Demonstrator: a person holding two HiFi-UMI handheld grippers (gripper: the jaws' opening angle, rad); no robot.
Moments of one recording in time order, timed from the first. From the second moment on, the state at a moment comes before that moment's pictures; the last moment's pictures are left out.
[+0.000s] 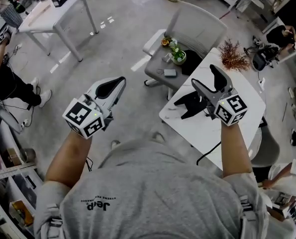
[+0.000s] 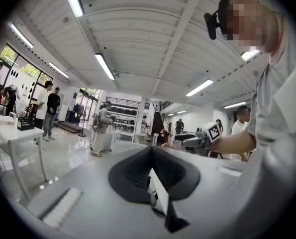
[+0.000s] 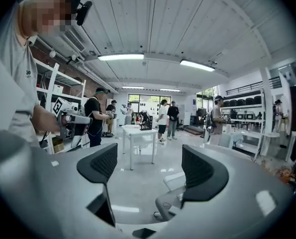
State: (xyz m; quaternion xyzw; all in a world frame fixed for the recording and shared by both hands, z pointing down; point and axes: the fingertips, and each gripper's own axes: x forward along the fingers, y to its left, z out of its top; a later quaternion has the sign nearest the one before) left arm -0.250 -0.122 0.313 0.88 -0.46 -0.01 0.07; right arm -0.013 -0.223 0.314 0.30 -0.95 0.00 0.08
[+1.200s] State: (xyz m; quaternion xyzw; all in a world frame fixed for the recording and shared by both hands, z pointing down) left arm 0.037 -0.208 0.491 0.96 -0.24 0.10 0.13; right arm 0.154 -0.193 0.597 0.16 -0.89 -0.10 0.42
